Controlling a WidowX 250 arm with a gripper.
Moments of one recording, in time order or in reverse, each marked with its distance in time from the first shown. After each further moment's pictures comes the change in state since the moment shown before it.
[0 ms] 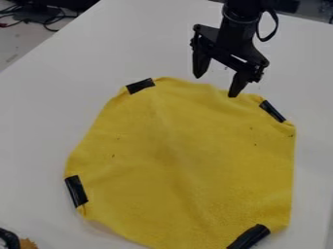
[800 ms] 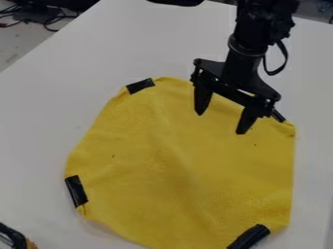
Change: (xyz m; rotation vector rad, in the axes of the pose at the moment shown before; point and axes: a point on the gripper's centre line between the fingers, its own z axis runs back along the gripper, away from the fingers) arm -0.053 -0.051 0.013 -0.066 0.072 0.108
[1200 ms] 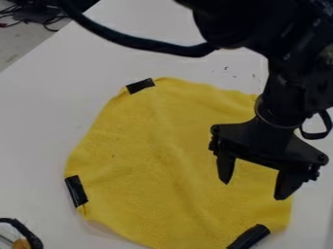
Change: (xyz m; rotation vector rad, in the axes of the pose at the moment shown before) arm -0.067 -0.061 0.003 -0.101 -0.045 0.178
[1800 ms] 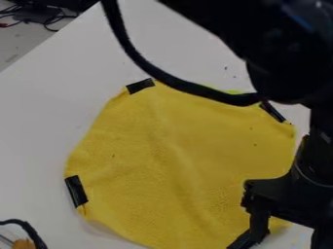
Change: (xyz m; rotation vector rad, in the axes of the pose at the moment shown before) arm -0.041 -0.040 -0.022 -0.022 0.140 -0.006
